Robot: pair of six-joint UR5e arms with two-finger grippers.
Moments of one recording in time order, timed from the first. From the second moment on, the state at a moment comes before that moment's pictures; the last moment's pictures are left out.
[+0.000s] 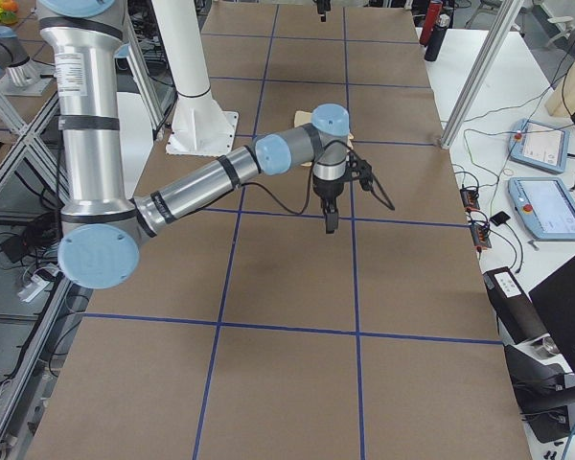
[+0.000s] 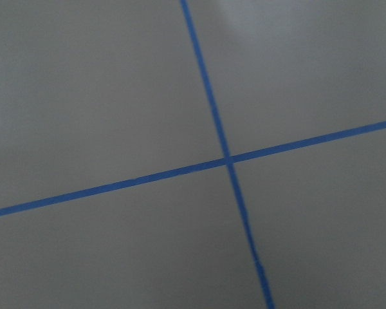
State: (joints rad) left arm -1.21 -1.53 -2.10 -1.61 -2.16 -0.35; right arm 1.36 -1.63 1.99 -1.72 2.24 0.10
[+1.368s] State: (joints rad) left arm -1.59 -1.37 -1.79 -1.63 -2.27 0.15; right arm 1.62 -1.86 1.87 -1.61 2.27 -0.07
